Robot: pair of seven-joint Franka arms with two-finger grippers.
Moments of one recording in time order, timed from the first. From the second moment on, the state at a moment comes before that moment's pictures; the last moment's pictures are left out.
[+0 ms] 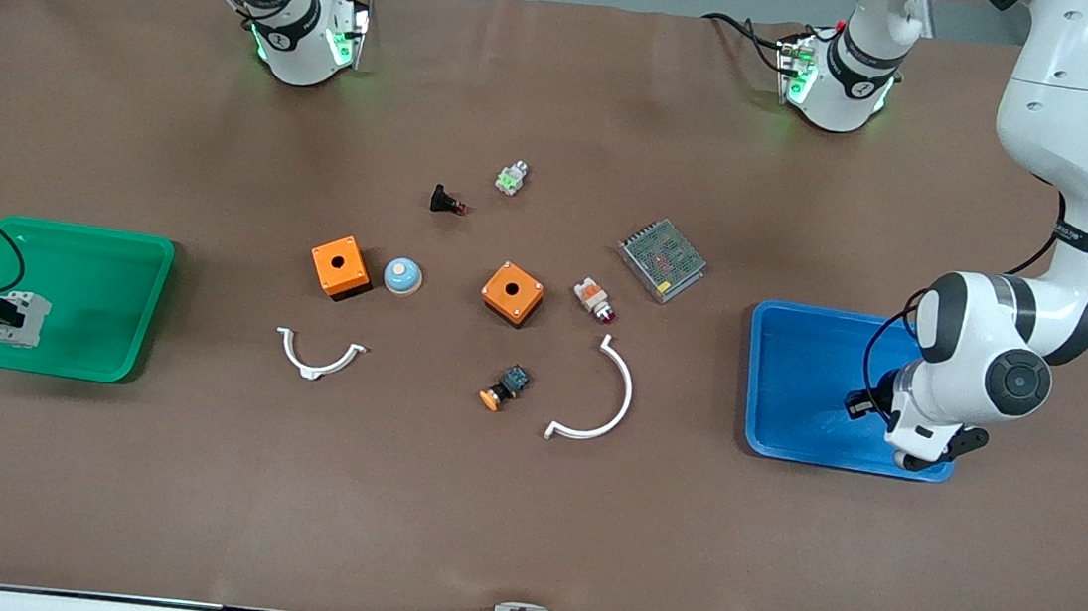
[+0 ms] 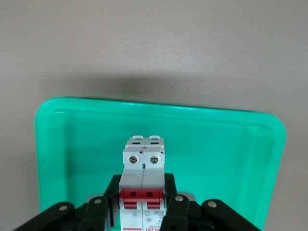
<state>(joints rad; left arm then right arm) -0.05 0.57 0.02 -1.82 0.00 2.24 -0.46 -0.47 0.64 0.07 -1.48 -0.14 2.05 -0.38</state>
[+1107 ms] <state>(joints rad) -0.01 0.32 0.03 -1.51 0.01 1.94 -0.22 -0.52 0.66 0.08 -1.65 -0.15 2.24 -0.36</state>
